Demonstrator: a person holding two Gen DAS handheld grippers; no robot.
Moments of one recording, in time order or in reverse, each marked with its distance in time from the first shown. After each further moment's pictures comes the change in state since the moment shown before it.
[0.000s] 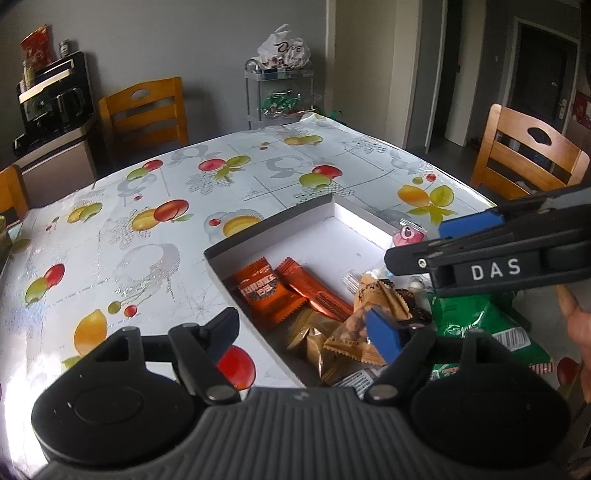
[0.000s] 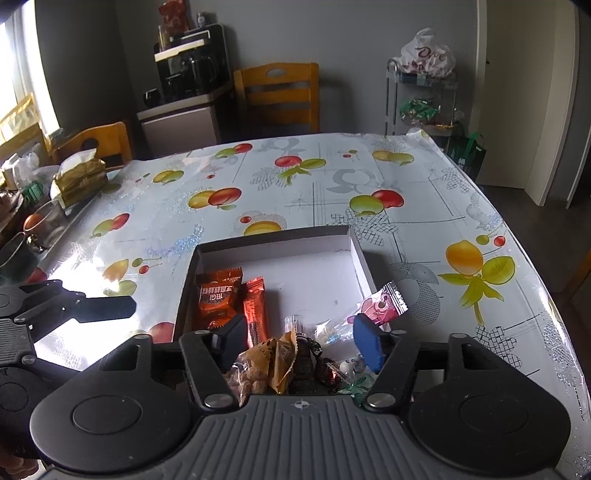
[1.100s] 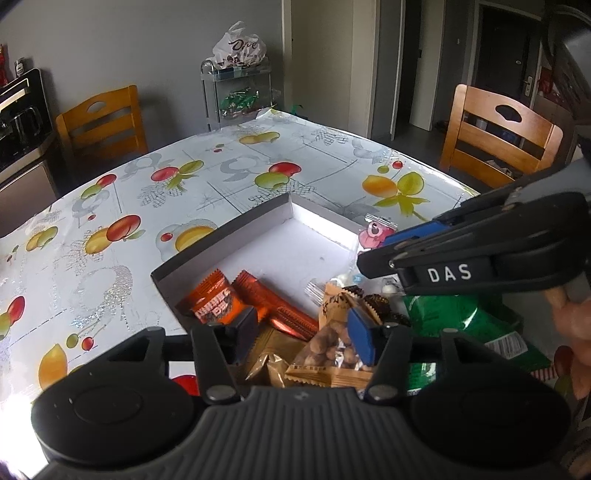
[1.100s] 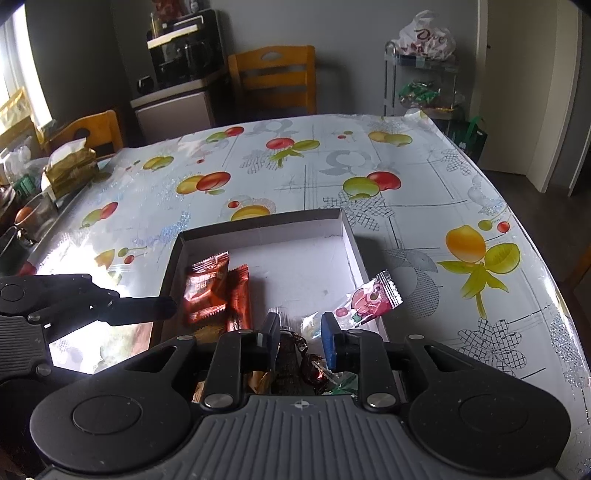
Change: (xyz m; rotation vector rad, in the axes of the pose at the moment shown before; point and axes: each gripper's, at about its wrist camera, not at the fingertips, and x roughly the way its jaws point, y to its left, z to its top) left arm 0.038 -0.023 0.012 0.106 0.010 -0.091; right arm 0.022 -0.013 0.001 0.010 0.056 0.001
